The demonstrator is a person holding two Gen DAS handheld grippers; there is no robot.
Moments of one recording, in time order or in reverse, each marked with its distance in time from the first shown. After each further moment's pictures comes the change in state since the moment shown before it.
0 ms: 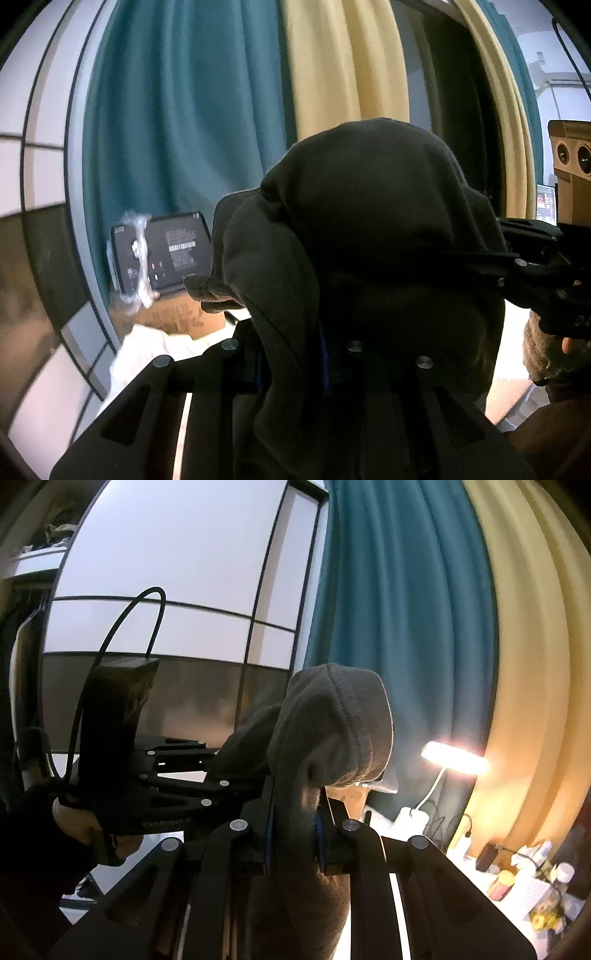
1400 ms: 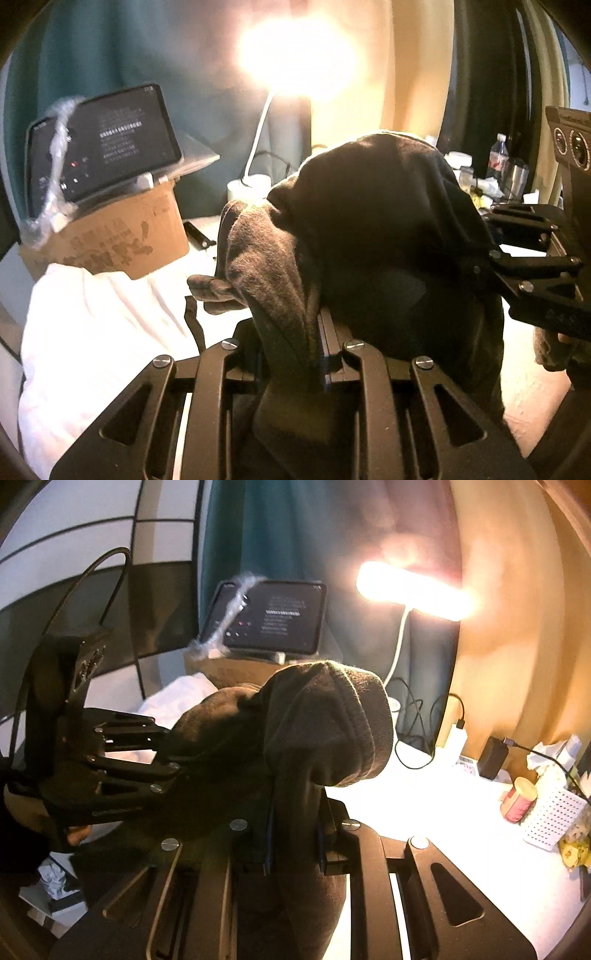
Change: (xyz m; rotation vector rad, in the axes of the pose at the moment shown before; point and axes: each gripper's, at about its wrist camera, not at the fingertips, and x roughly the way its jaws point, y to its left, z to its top) left arm 0.183 0.014 -0.064 -0.017 0.341 -0.042; right arm 0.134 -0.118 -0.126 0.187 0.323 -0.135
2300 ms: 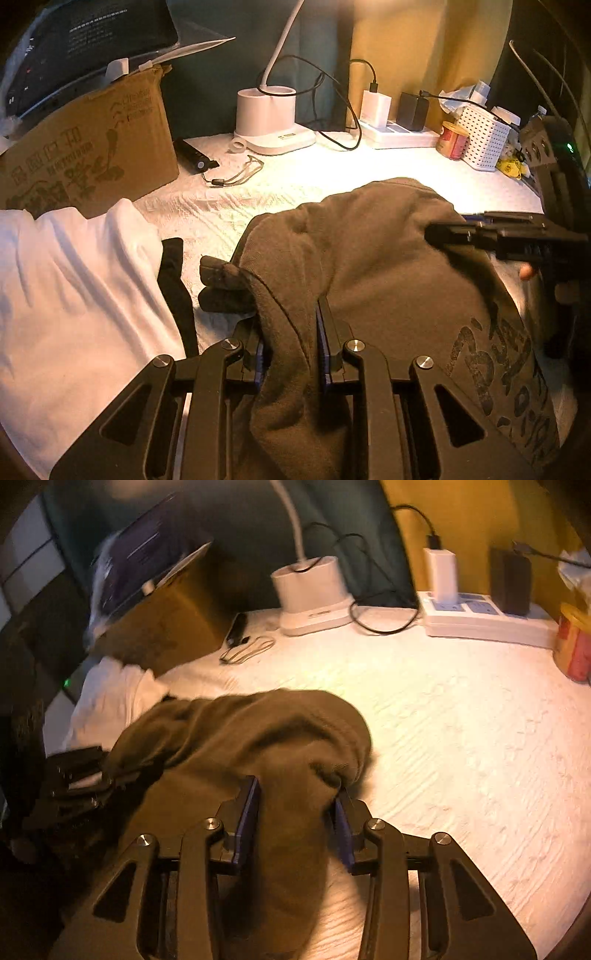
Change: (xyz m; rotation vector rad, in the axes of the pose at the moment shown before) left arm 0.092 0.036 -0.022 -0.062 0.233 -0.007; right arm 0.121 -0.111 -0.064 0.434 0.275 0.076
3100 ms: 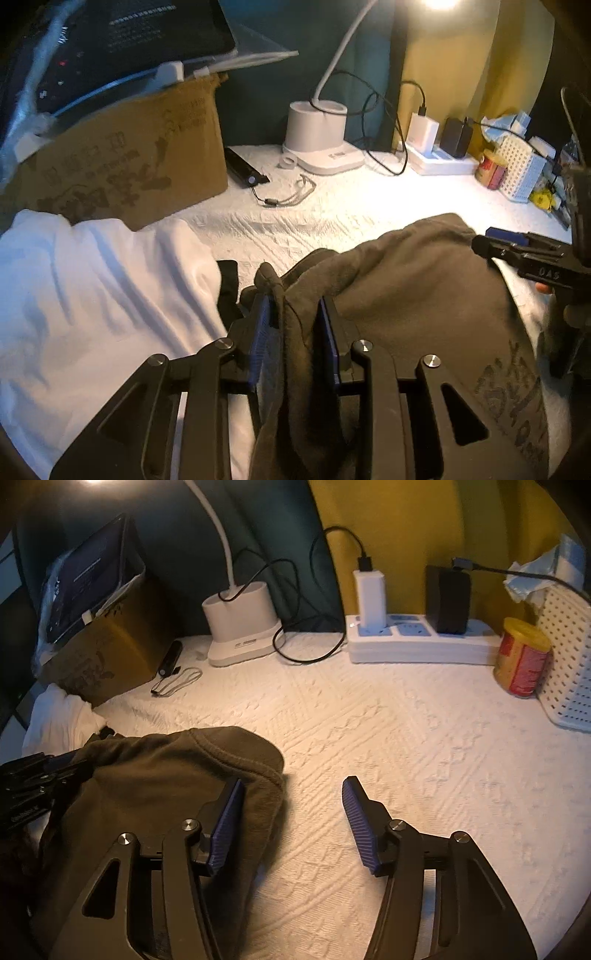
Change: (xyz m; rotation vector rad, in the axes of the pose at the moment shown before) left arm -0.006 0.029 0.019 -0.094 -0.018 0.101; right arm -0.009 -0.024 0.013 0.029 -0.071 -0.219
